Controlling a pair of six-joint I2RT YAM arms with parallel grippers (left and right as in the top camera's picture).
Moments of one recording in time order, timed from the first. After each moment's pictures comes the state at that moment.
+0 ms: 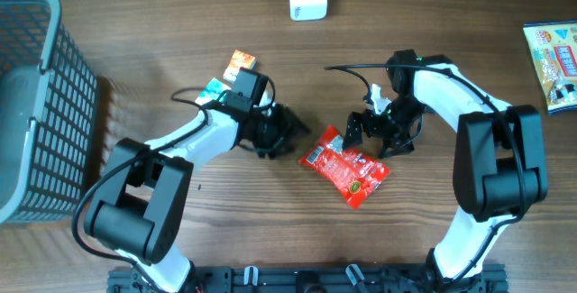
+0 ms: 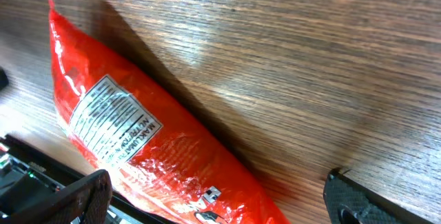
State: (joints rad) left arm -0.42 1.82 0.95 -0.31 0.68 -1.07; right arm 0.15 1.98 1.23 -1.08 -0.47 0.06
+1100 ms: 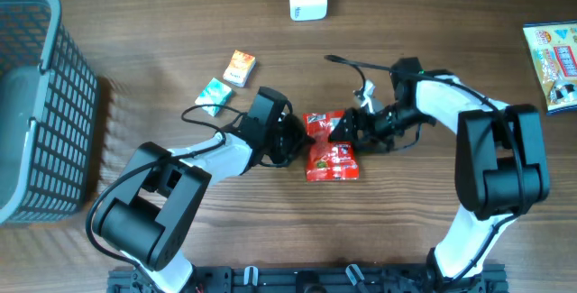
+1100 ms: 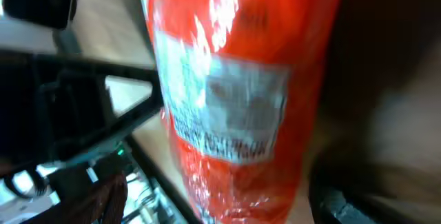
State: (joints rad) left arm -0.54 1.82 0.79 0.06 0.49 -1.31; right arm 0.12 1.99 1.11 -0.85 -0.87 0.00
